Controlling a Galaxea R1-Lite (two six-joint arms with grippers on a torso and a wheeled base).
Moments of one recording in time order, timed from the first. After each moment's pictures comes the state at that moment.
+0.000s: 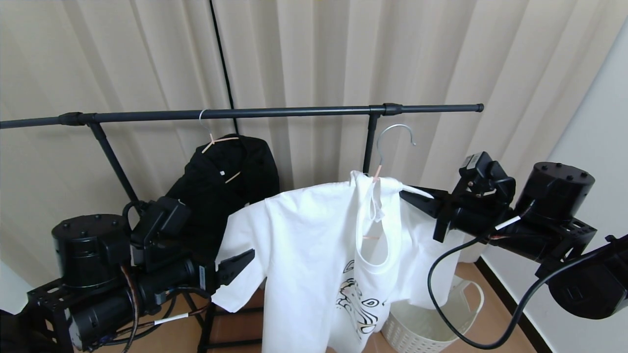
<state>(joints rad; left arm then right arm) -0.35 1.65 -0.33 -1.00 -0.17 -0.03 0.27 1.86 -0.63 -1.18 0.55 -0.20</state>
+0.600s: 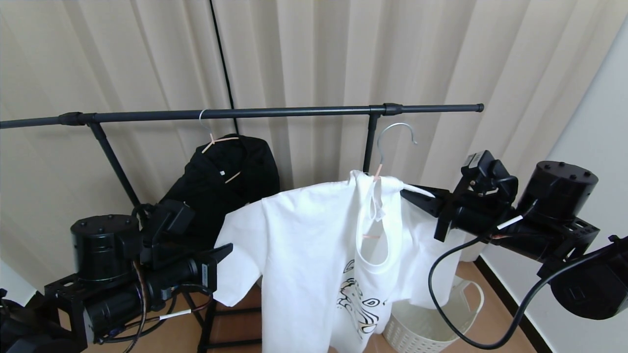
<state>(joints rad) -0.31 1.72 -0.34 -1.00 -0.17 -0.03 0.27 1.85 -0.63 -1.18 0.55 -0.20</state>
